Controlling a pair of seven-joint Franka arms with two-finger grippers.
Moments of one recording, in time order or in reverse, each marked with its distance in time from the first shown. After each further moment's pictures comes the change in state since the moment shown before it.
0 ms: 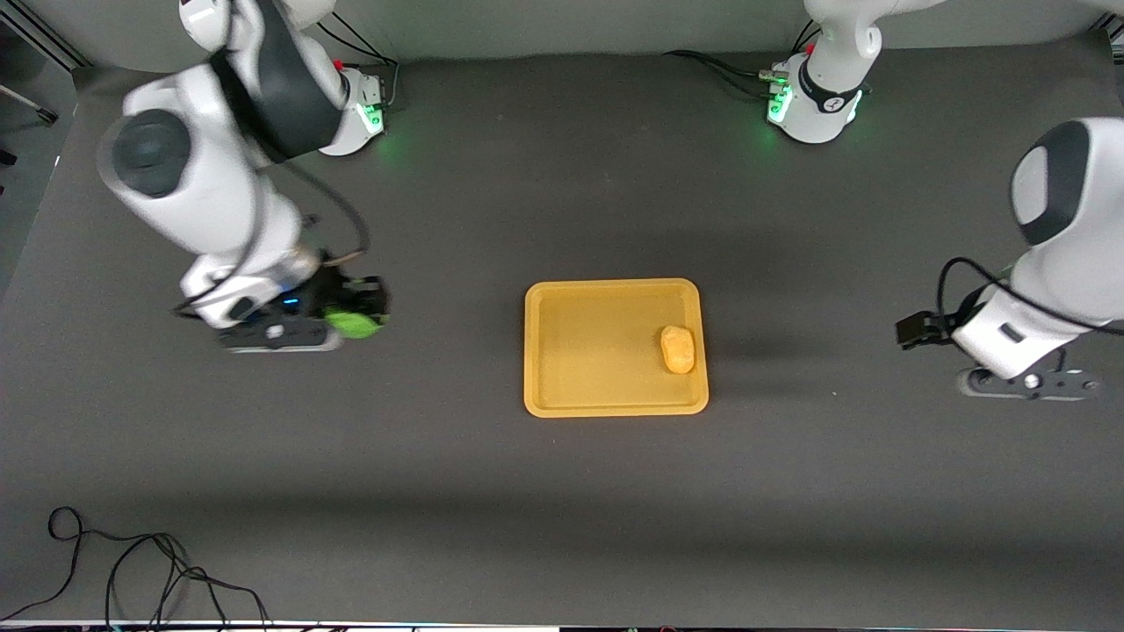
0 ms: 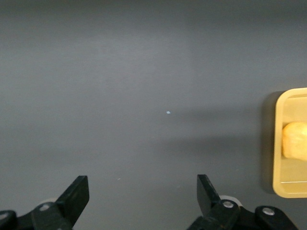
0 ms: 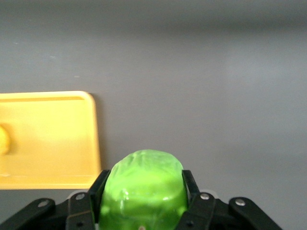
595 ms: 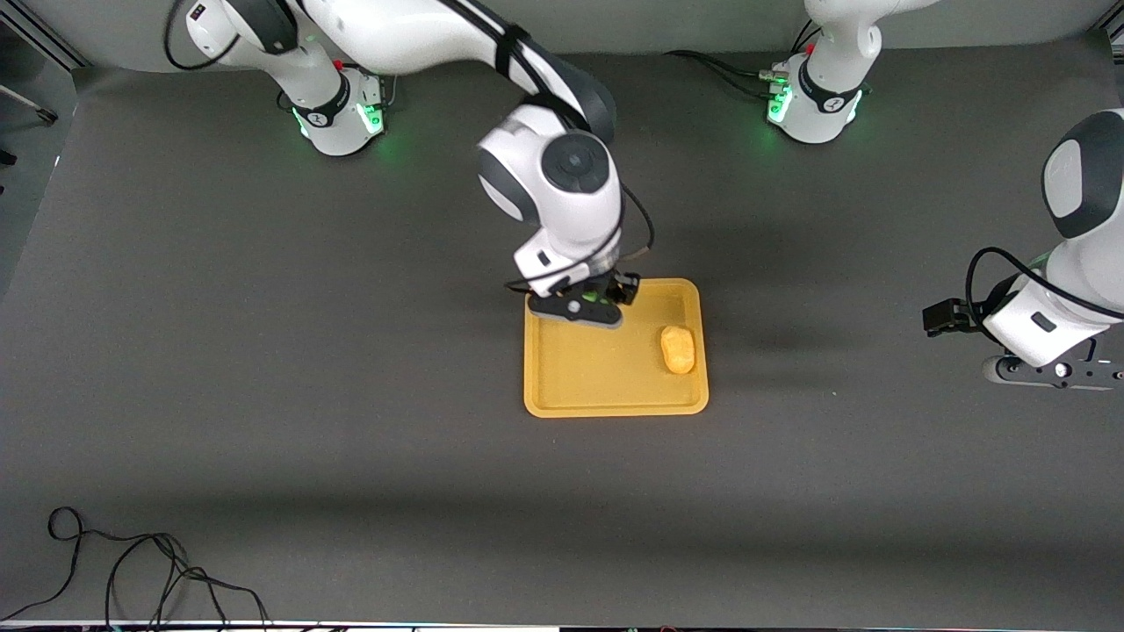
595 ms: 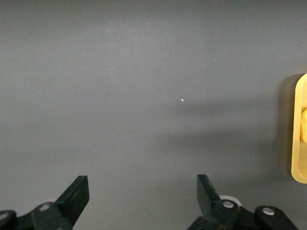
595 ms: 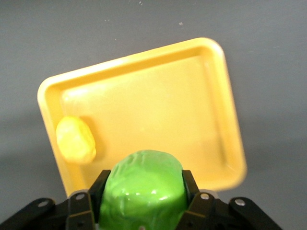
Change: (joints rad) left arm 0.040 -0.010 0.001 -0.024 0.002 -0.020 0.070; right arm 0.339 0.534 -0.002 0.403 -0.025 0.163 0.523
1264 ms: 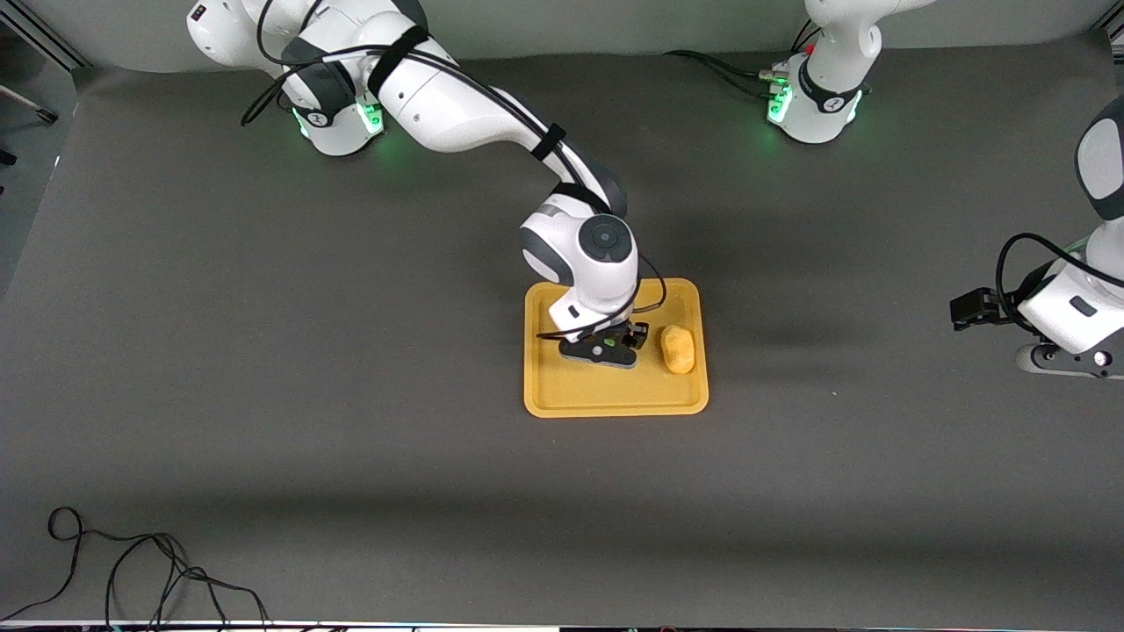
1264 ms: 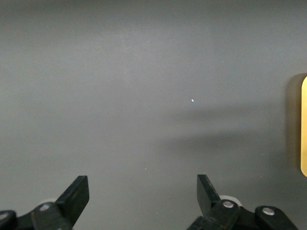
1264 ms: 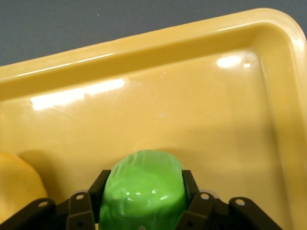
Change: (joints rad) left arm 0.010 -0.041 0.035 0.001 -0.005 -0.011 0.074; right arm 0.016 0.229 -0.005 0.039 -0.083 0.209 0.022
